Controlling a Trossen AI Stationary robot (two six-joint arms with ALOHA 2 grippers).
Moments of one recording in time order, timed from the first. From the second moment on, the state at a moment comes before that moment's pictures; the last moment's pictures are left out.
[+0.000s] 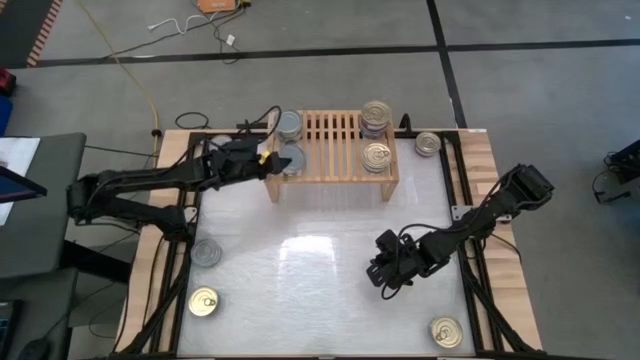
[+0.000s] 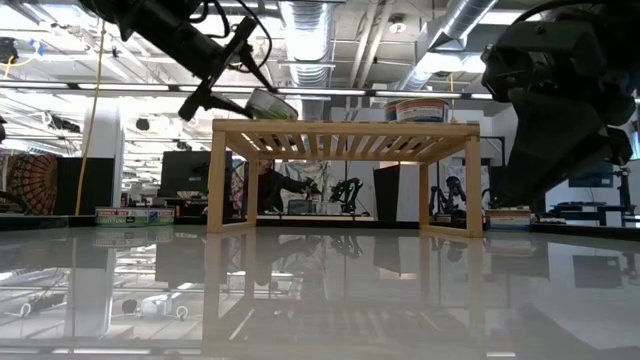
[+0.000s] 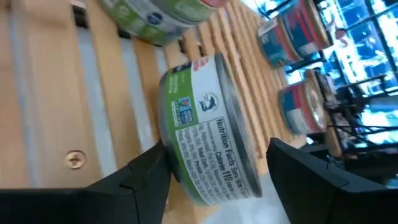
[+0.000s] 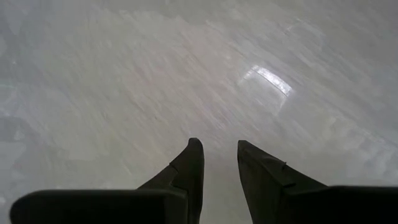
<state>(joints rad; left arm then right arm) 0.33 1.12 0.81 -0.07 -0.23 -1.08 0.52 1.51 0.82 -0.45 0.42 1.35</state>
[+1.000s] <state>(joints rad) 0.35 1.03 0.81 -0.21 -0.32 -1.04 0.52 1.51 0.82 -0.40 0.42 1.37</state>
